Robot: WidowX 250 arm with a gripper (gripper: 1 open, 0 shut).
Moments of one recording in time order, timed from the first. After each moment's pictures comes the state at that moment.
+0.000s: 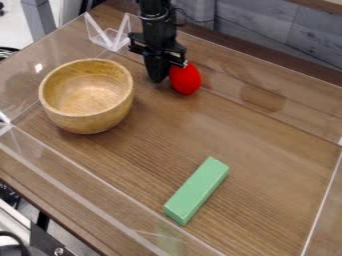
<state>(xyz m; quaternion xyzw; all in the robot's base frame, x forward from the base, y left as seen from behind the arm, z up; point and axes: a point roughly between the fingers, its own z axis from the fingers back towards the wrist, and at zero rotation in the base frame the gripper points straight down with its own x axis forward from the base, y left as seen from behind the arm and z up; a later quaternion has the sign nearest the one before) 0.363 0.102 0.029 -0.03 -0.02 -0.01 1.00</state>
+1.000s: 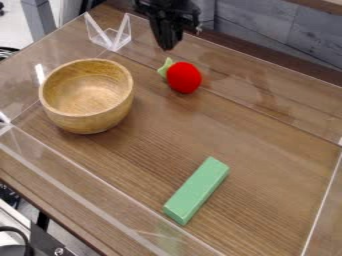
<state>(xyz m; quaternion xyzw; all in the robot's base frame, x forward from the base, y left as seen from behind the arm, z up) 0.341 0.065 0.104 -0.02 -0.09 -0.04 0.99</state>
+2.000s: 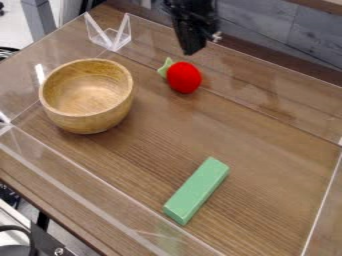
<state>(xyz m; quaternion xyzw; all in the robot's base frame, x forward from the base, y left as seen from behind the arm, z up) 0.330 0.014 0.122 -0.04 -0.10 -0.21 0.97</state>
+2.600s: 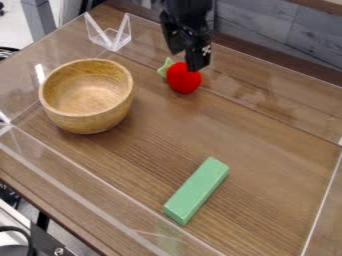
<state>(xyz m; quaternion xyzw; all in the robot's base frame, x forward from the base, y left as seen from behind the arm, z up) 0.335 0.039 0.099 -0.03 -0.09 -0.24 0.97</state>
